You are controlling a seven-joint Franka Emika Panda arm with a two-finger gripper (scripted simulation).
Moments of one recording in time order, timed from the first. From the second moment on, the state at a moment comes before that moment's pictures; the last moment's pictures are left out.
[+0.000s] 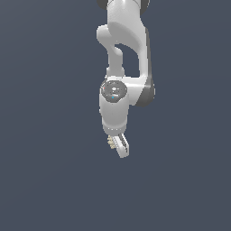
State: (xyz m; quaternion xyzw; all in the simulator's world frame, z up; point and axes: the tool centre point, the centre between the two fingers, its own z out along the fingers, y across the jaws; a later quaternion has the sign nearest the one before) arm 0.060 -0.003 0.123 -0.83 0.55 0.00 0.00
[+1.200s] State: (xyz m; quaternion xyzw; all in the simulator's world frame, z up) arm -0.021 -0.074 0.391 -0.83 0.55 0.00 0.00
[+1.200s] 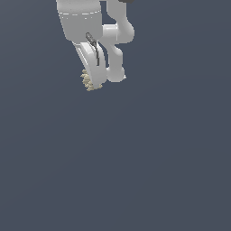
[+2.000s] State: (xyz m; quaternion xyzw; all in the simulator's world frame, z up) arm -0.048 -0.101 0.503 -0.83 0.55 0.00 0.00
